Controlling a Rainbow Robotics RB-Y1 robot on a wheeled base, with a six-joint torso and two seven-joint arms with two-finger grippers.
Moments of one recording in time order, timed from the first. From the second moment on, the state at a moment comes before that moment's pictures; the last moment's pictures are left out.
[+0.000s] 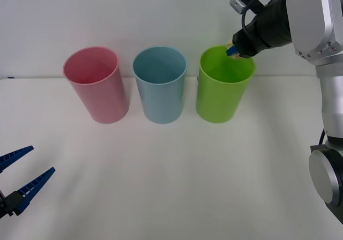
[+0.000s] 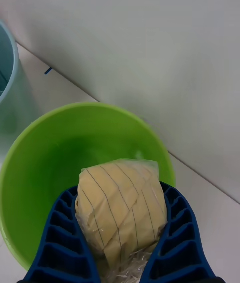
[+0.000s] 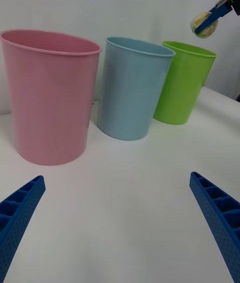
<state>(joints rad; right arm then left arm) -0.92 -0.33 -0.07 -1.55 2.71 -1.57 -1.15 0.36 0.46 0.48 -1.59 -0.99 -1.21 0.00</state>
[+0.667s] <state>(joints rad) -0.92 -0.33 0.00 -1.44 2.71 -1.48 -1.14 0.36 0.46 0.48 -1.59 -0.99 -1.21 0.00</state>
